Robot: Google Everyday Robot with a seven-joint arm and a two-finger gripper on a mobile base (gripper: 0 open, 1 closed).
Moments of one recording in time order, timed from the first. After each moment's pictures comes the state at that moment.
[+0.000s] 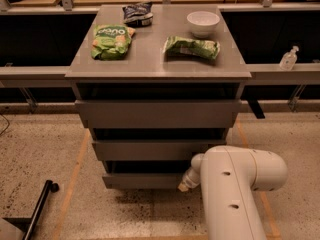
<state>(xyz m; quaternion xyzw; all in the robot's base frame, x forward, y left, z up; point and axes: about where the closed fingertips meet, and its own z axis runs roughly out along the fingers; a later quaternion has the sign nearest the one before) 0.633 -0.126 0.182 -0.43 0.88 0.13 0.11</state>
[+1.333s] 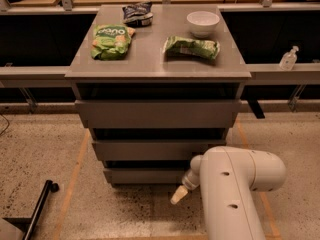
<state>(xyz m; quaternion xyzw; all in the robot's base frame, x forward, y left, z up) 0.627 -0.122 0.176 -0.43 0.88 0.14 0.11</state>
